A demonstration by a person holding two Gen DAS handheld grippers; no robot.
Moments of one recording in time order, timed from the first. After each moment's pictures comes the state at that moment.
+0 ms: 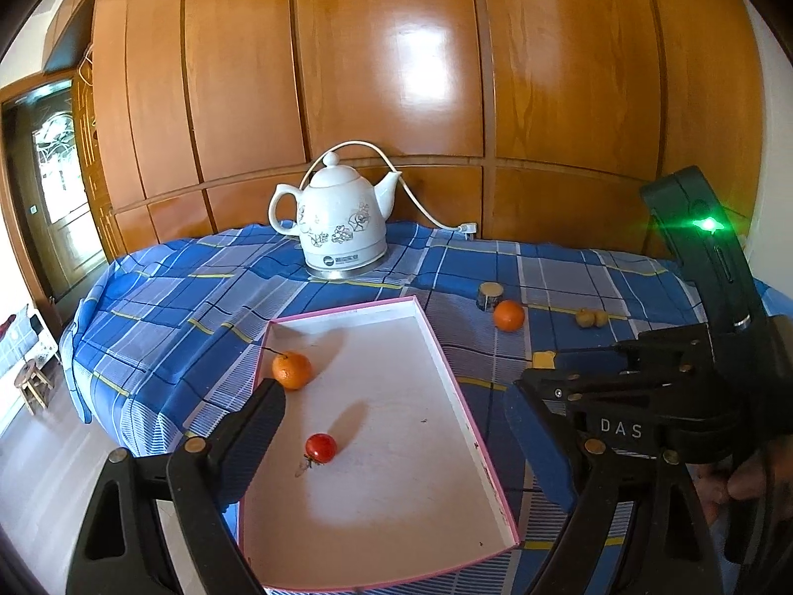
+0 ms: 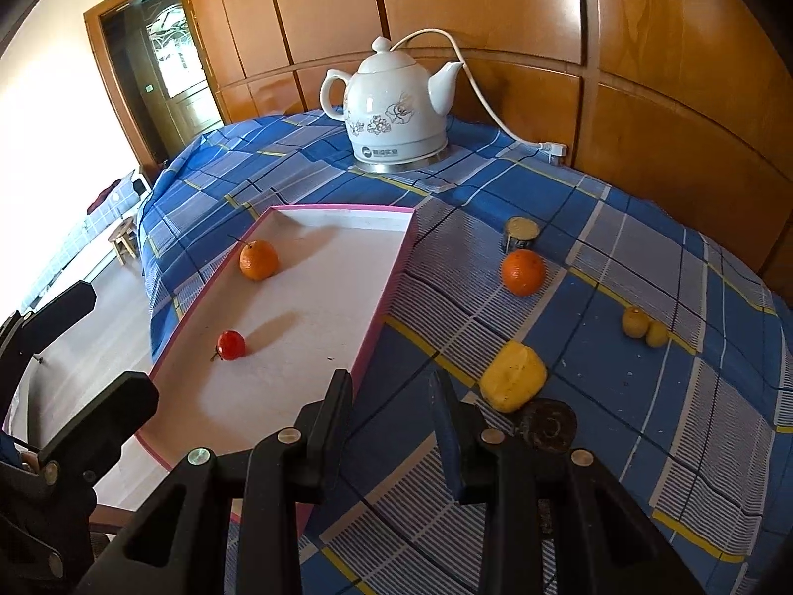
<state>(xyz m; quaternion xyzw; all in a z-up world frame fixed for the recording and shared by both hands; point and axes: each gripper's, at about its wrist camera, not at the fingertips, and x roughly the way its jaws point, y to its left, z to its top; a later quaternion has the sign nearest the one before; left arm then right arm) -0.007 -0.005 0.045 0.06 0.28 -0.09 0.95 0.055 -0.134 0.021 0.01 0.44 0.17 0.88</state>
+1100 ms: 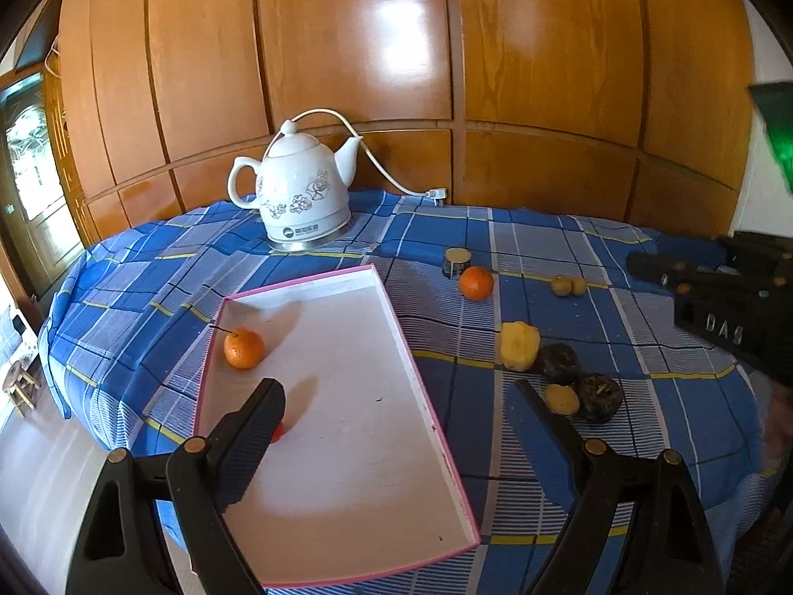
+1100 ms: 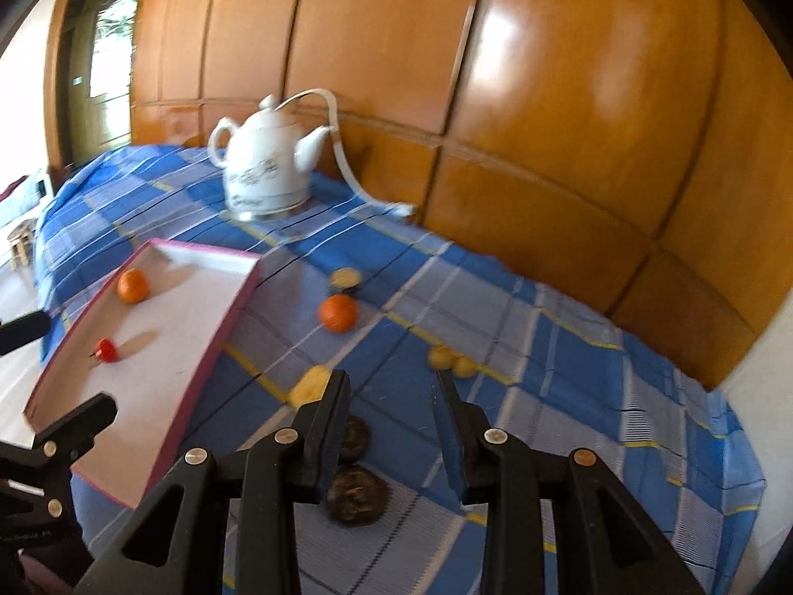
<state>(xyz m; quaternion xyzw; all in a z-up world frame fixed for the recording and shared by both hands) 0.006 -0.038 0.025 0.08 0.33 -0.12 0.93 0.022 -0.197 0.059 -0.09 0.35 -0.01 0.93</state>
